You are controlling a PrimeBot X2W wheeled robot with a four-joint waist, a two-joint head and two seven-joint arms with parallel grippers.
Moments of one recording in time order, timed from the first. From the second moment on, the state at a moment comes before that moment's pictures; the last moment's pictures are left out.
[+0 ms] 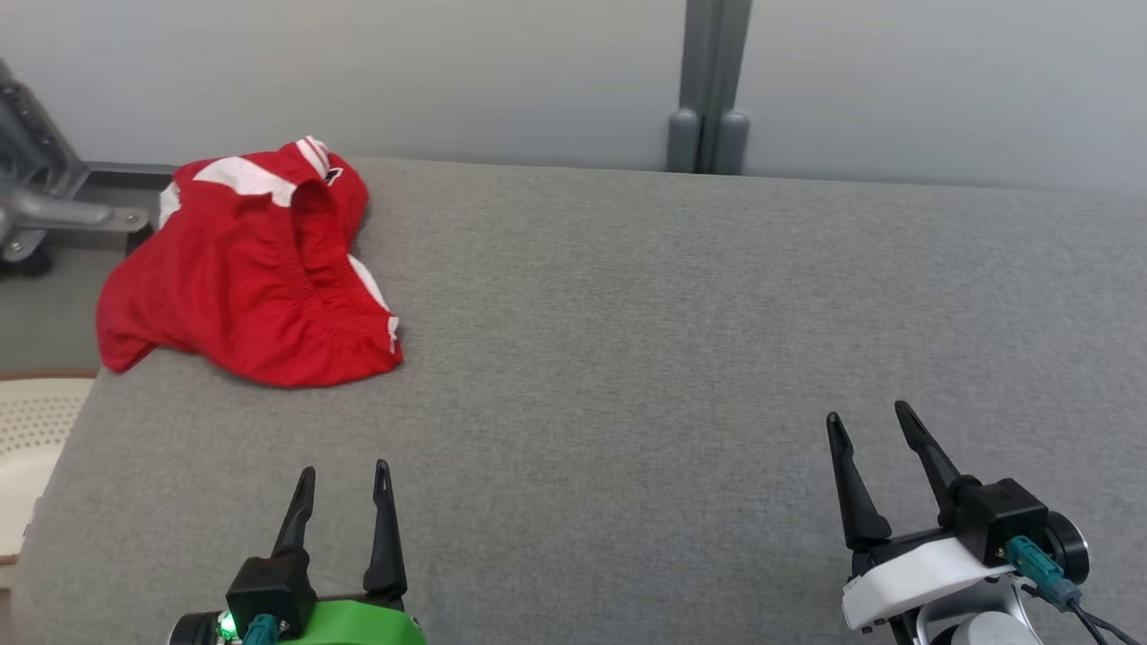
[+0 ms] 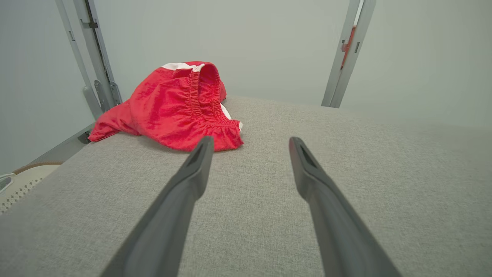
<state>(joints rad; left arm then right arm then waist) 0.05 0.05 -0.18 0.18 -0.21 0.09 -0.26 0.01 -0.05 0.05 0.16 0.09 0.13 -0.26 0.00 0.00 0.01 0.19</state>
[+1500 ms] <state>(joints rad) -0.67 0.40 0.01 0.38 -0.15 -0.07 -0.09 -0.16 -0.05 0.01 0.10 -0.02 0.13 -0.26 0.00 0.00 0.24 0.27</state>
